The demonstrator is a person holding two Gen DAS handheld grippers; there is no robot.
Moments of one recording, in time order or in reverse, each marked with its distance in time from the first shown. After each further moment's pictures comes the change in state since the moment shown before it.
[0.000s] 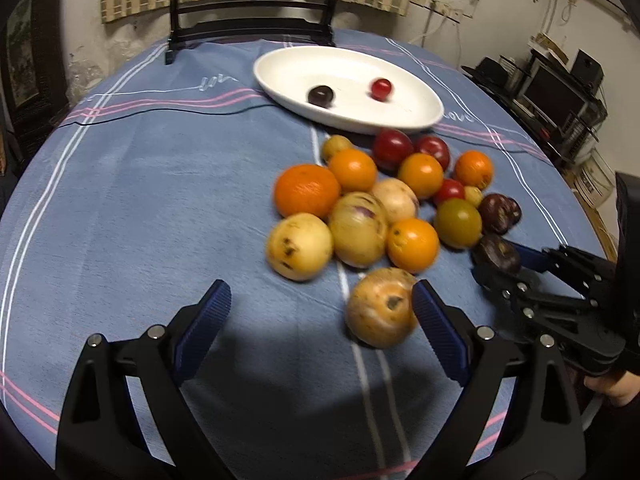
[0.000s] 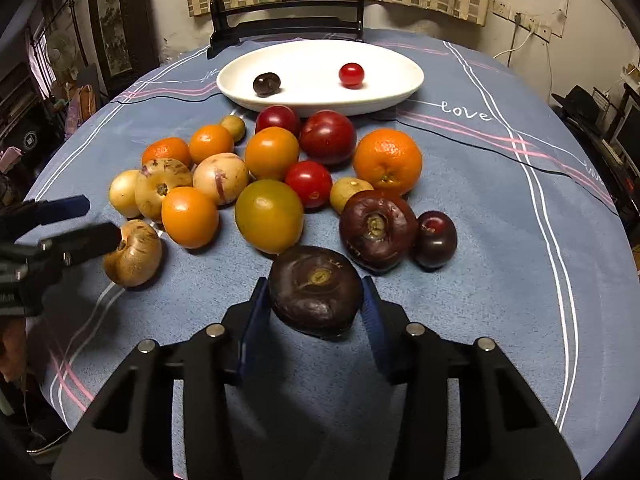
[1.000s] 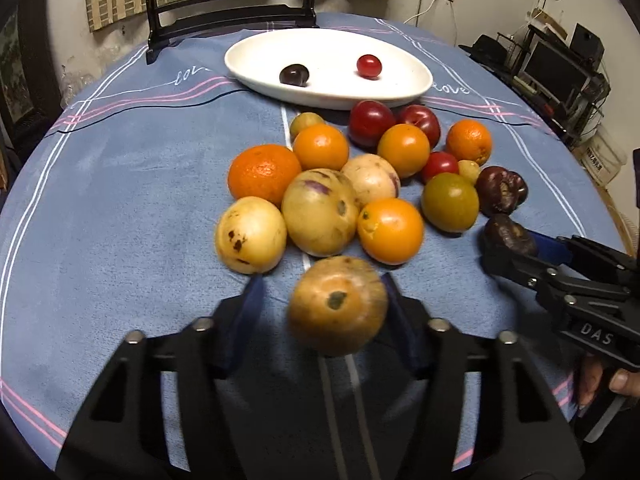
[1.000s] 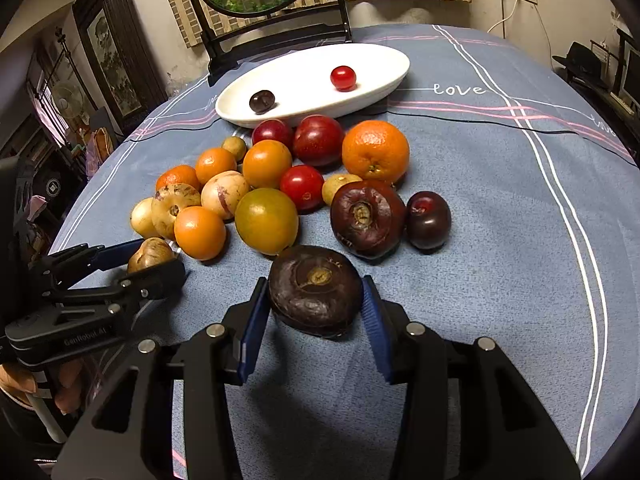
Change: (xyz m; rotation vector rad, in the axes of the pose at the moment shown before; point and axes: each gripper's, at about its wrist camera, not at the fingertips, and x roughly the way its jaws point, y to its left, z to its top) left arm 0.023 -0.025 -0.002 0.049 0.036 0.033; right arm -0.006 -0.023 -0.008 0.125 -0.037 0.129
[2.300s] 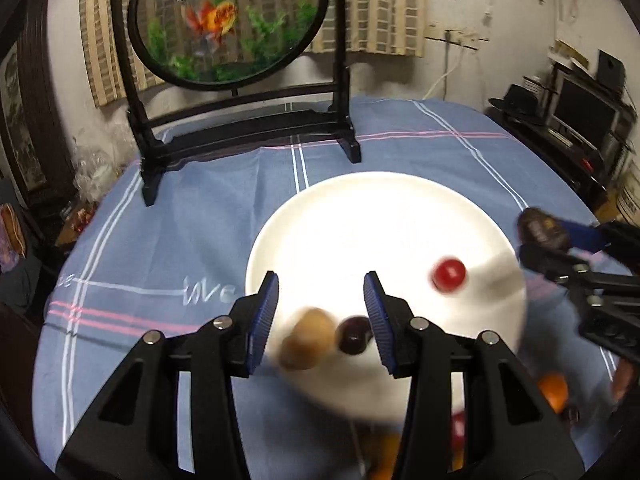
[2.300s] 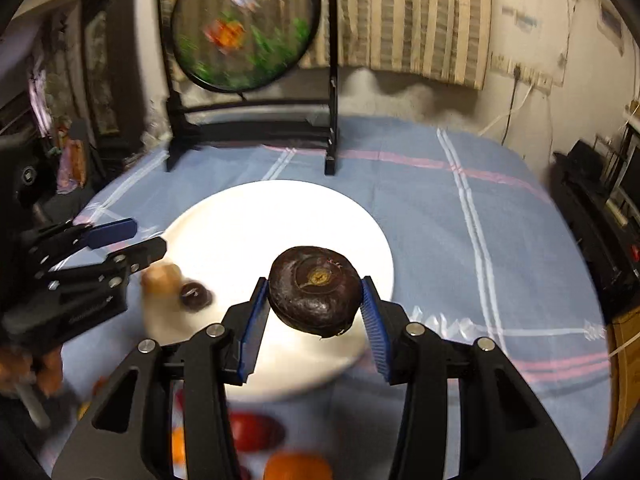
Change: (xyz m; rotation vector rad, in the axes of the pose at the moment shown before) left arm 0.060 0.032 0.218 0.042 -0.194 0.132; right arm 0.073 -0.022 0.223 -0.095 -0.103 -0.113
